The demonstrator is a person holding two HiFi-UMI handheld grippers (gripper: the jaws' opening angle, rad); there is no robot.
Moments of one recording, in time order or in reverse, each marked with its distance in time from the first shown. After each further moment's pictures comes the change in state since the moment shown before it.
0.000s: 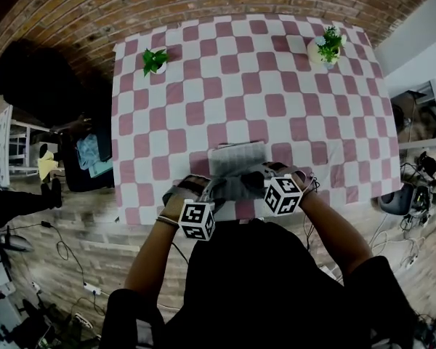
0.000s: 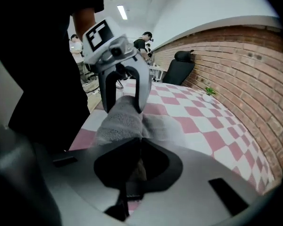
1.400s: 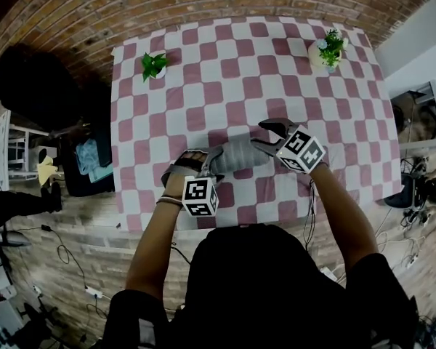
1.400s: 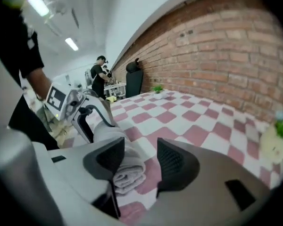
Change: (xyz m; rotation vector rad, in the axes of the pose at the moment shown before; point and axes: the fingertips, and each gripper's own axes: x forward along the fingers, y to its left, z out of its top) left arm 0.010 0.103 -0.032 0.020 0.105 0.175; right arm -0.052 -0.153 -0.001 0.503 -0.195 -0.119
